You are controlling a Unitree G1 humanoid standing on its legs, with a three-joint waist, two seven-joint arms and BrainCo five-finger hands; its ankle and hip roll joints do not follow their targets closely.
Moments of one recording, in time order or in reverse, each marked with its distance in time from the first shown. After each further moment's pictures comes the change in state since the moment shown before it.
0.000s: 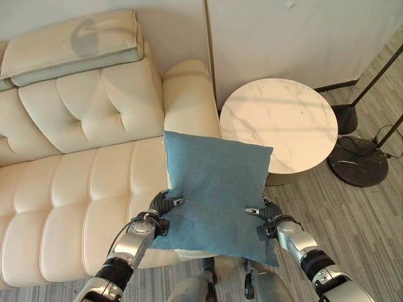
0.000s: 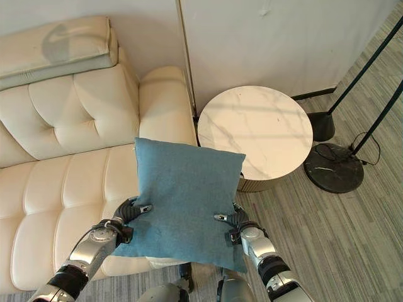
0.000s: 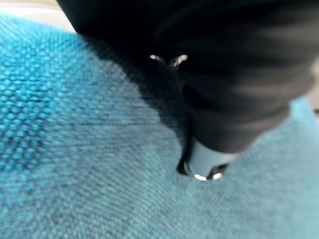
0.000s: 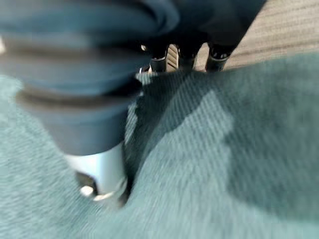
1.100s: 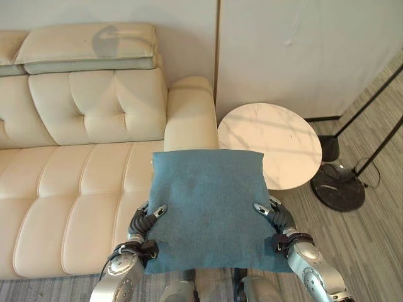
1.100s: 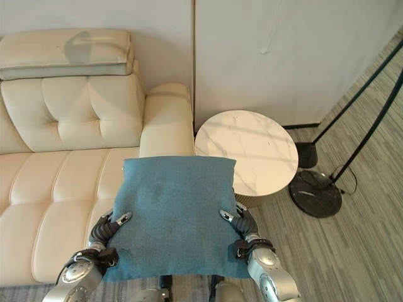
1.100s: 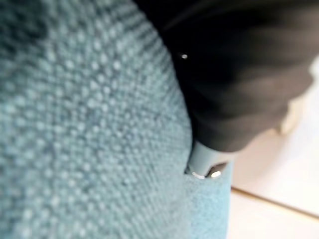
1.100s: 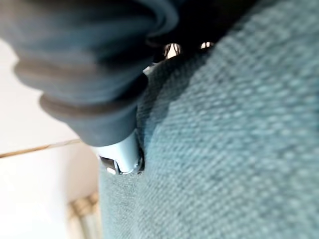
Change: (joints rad) left arm 0.398 -0.087 0.230 -0.477 -0.125 -0.009 0.134; right arm 0.405 -0.069 -0.079 -0.735 0.124 -0.053 -0.027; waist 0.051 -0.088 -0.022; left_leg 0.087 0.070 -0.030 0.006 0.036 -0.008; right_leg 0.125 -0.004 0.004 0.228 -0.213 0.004
